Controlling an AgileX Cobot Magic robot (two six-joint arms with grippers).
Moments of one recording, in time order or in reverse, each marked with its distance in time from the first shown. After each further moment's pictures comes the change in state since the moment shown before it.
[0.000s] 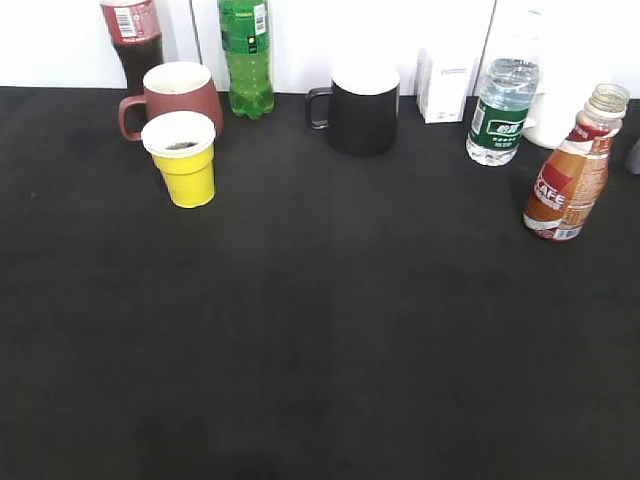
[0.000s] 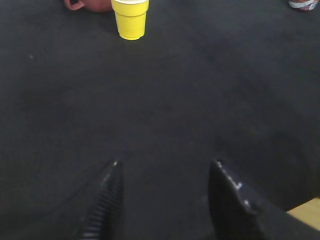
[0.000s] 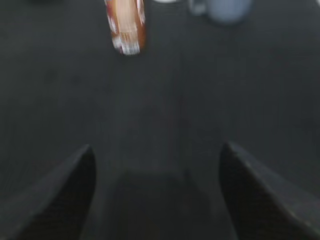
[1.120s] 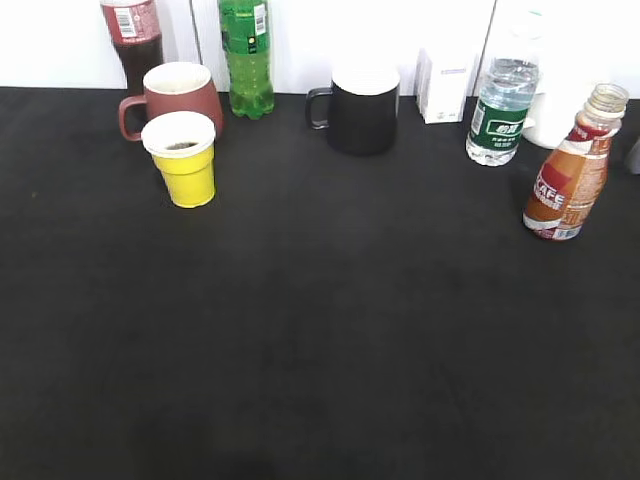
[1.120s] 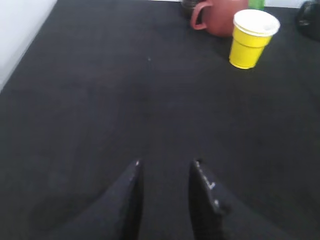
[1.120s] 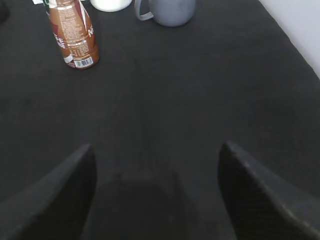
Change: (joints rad) left arm 0.470 -0.080 0.001 0.000 -0.001 0.001; right arm -0.220 -0.001 0.001 0.000 -0.011 0.000
